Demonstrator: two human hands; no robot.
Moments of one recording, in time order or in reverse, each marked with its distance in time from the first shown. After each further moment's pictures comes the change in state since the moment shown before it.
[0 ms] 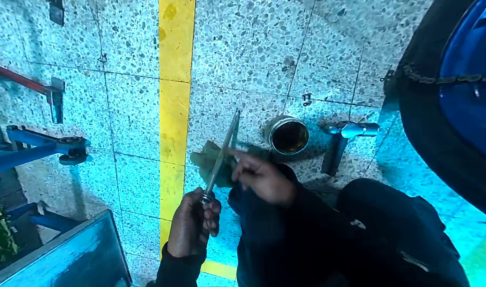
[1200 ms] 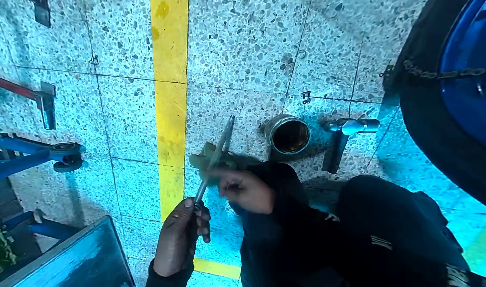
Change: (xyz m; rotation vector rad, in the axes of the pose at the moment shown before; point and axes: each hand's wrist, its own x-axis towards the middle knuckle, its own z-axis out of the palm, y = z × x) left_hand -0.005 0.007 -0.037 0.120 -0.046 0.158; right_hand 0.017 0.012 0.032 -0.027 -0.102 -0.030
